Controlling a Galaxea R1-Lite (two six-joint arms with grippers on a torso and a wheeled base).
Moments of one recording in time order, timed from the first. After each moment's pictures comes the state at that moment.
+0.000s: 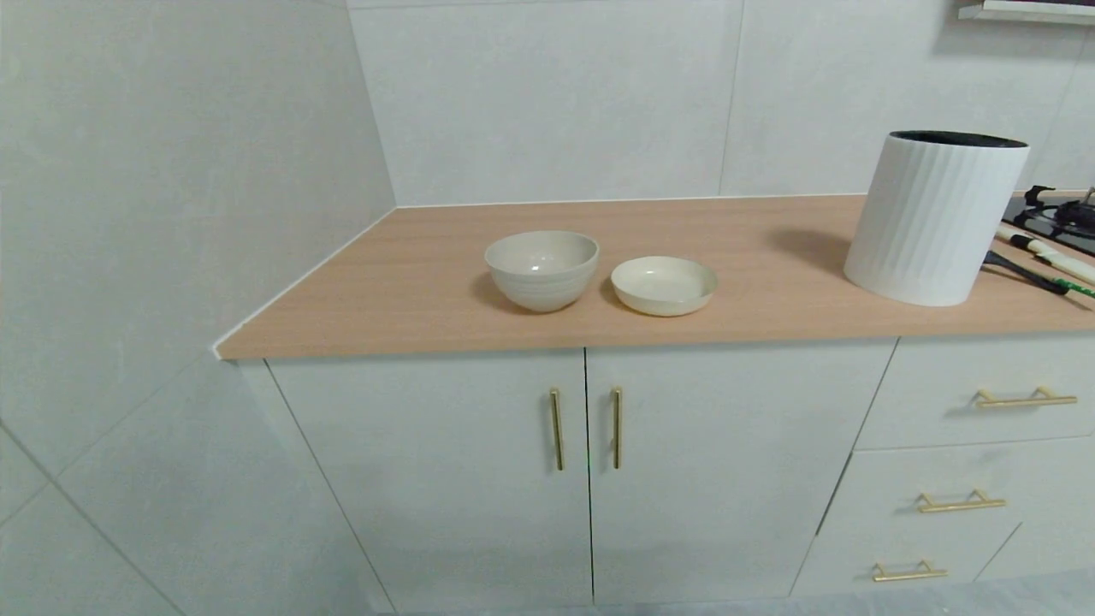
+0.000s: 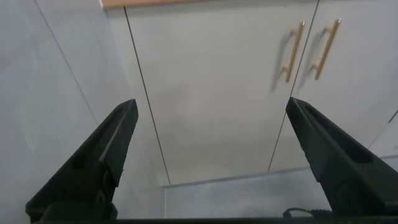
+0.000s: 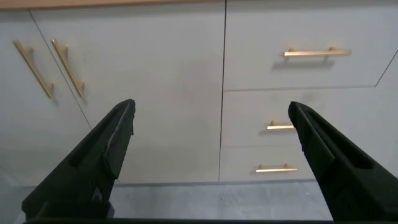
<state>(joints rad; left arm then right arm) 0.00 0.00 0.00 0.01 -0.09 0.03 0.00 0.00 0.00 0.00 0.01 0.02</state>
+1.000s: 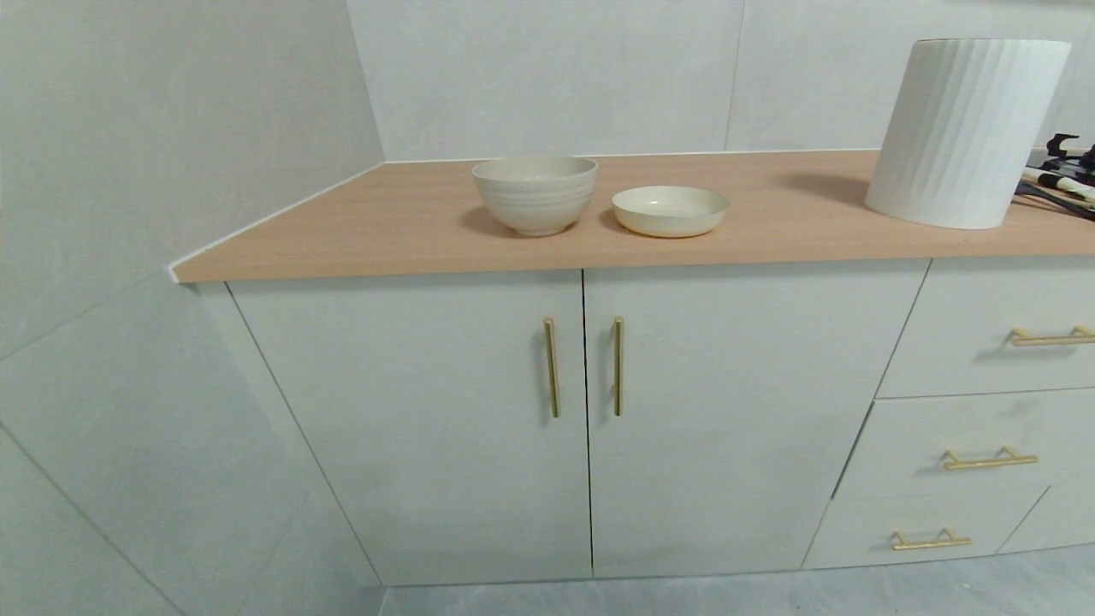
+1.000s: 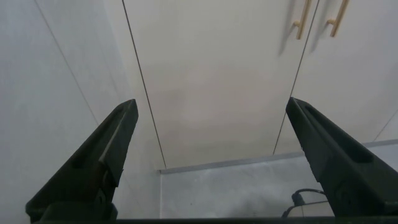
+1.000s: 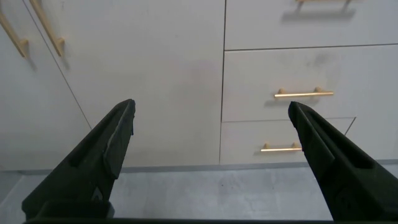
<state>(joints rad) 0.00 0.00 0.00 0.01 -0.09 0.03 0.00 0.00 0.00 0.00 0.01 0.02</state>
